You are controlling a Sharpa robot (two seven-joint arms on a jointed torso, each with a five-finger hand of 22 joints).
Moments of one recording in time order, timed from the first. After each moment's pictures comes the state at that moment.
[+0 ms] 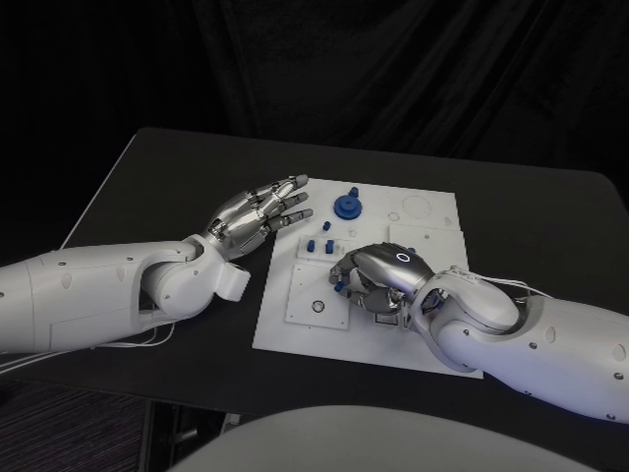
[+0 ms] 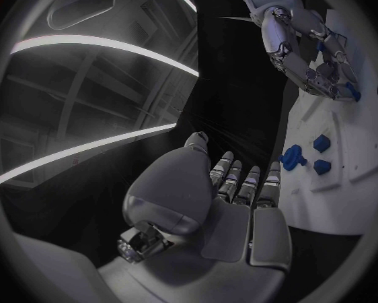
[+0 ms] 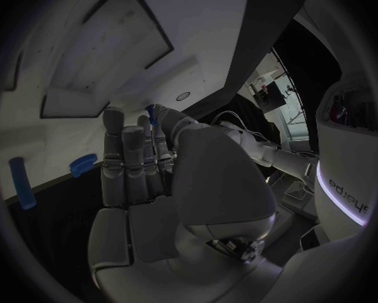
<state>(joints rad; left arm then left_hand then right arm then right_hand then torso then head) 1.10 -1.03 -0.21 1.62 0.04 0.05 0.68 1.42 0.25 -0.21 0.26 0.55 0.37 0.11 0.05 0.04 0.10 0.08 0.24 0.04 0.06 0.19 0.11 0.02 0.17 0.08 0.29 0.05 0.24 1.11 -0.61 -0.22 1.61 -1.59 -0.45 -0.10 1.47 -0.08 0.37 0.04 0.19 0.87 0.17 0.20 0.59 0.82 0.11 0.63 0.40 1.16 0.04 1.13 0.93 0.16 1.11 0.13 0.60 1.31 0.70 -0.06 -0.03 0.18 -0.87</state>
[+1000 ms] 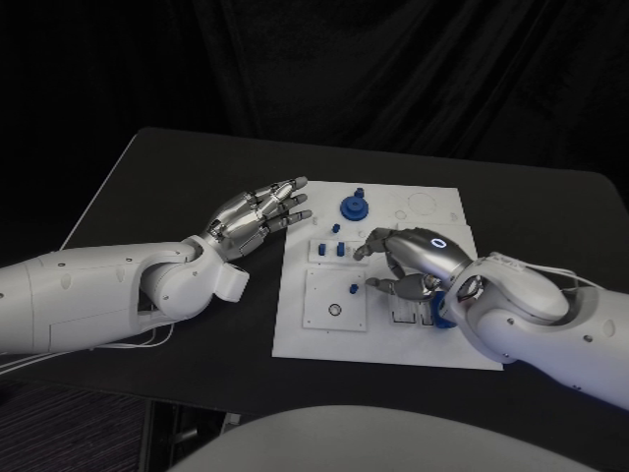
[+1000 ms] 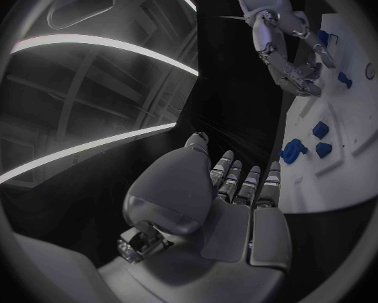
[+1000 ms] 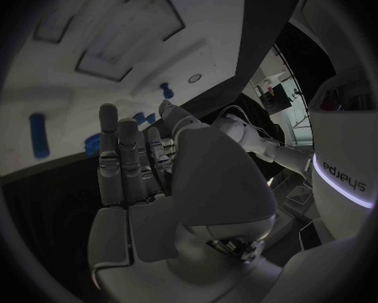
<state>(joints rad) 1.10 -1.04 -0.21 1.62 0.04 0.05 0.68 1.43 0.25 -0.21 0.26 0.55 0.39 0.12 0.05 0.05 0.10 0.08 0.24 0.04 0.06 0.20 0.11 0.02 0.17 0.08 0.29 0.05 0.25 1.18 -0.75 -0.21 1.69 -1.59 -0.44 -0.09 1.48 -0.08 0.24 0.12 0.22 0.75 0.16 0.09 0.42 0.43 0.18 0.73 0.46 1.02 0.10 1.10 0.86 0.18 1.05 0.20 0.45 1.31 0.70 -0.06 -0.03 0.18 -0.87</state>
